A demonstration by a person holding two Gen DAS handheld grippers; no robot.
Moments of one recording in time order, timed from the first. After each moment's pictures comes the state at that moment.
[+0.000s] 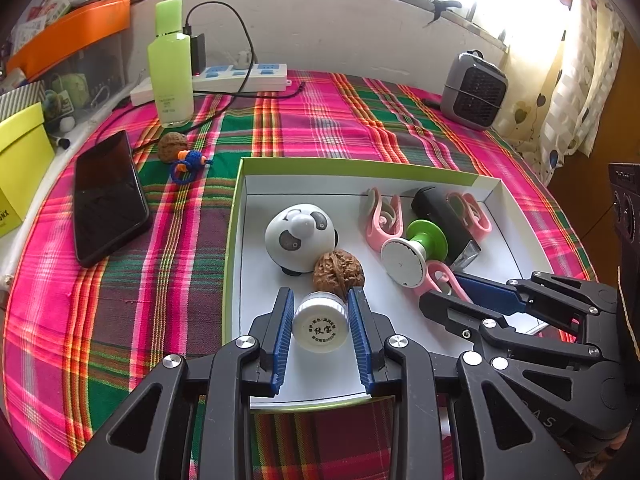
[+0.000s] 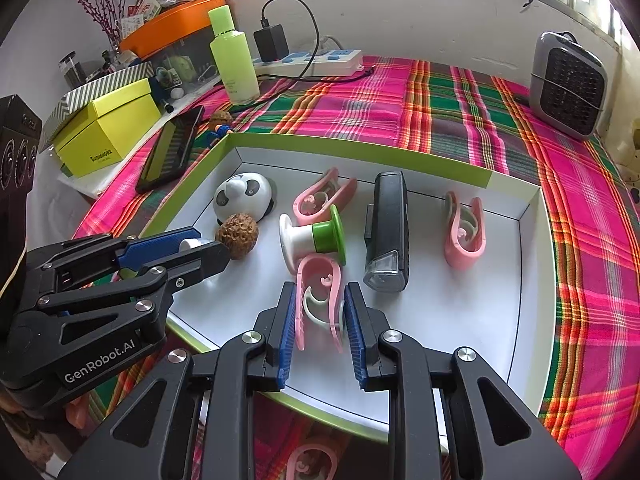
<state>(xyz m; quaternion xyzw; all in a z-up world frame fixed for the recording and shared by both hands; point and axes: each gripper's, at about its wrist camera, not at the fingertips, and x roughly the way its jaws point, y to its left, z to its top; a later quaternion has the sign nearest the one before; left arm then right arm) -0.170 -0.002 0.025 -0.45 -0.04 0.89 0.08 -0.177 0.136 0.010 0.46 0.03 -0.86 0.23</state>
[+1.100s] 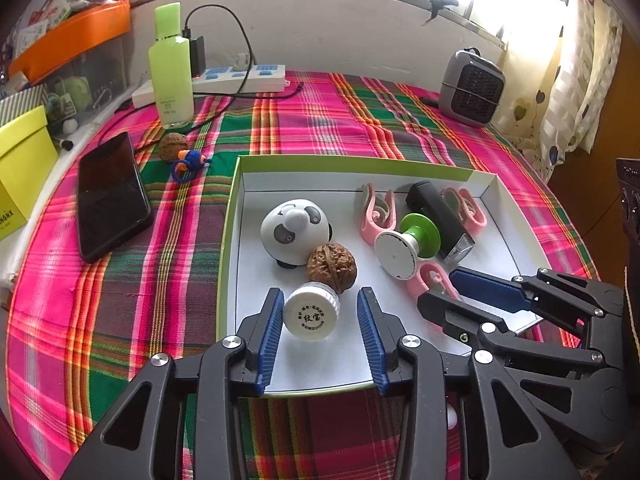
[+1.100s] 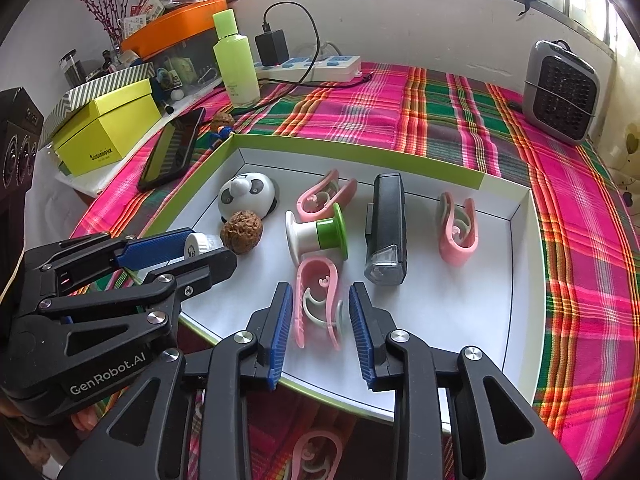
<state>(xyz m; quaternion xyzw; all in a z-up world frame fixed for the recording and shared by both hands) -0.162 0.002 0.026 -0.45 -0.03 0.89 0.08 -0.168 0.138 0.015 0.45 0.04 -0.86 0.22</state>
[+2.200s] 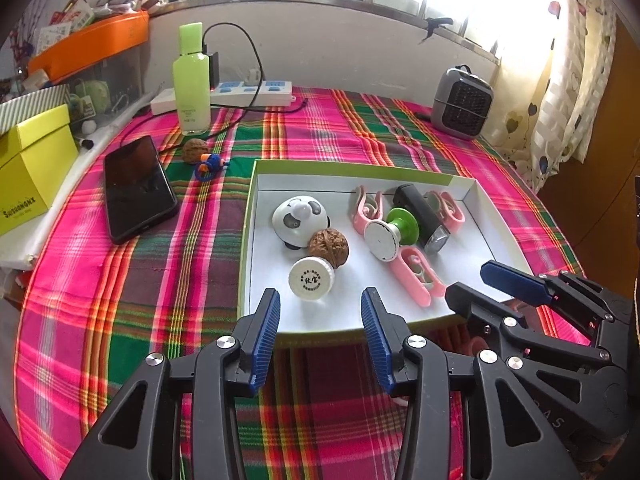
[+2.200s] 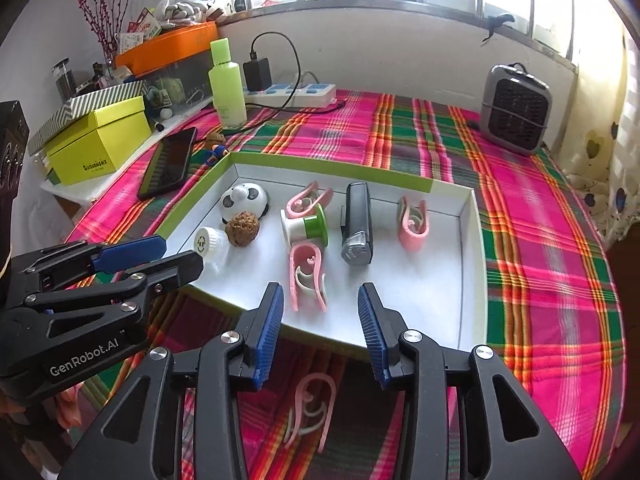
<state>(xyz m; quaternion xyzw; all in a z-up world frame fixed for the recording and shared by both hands) -0.125 -0.003 0.047 -0.42 -0.04 0.90 0.07 -0.126 0.148 0.038 0.41 0.05 -0.90 0.17</state>
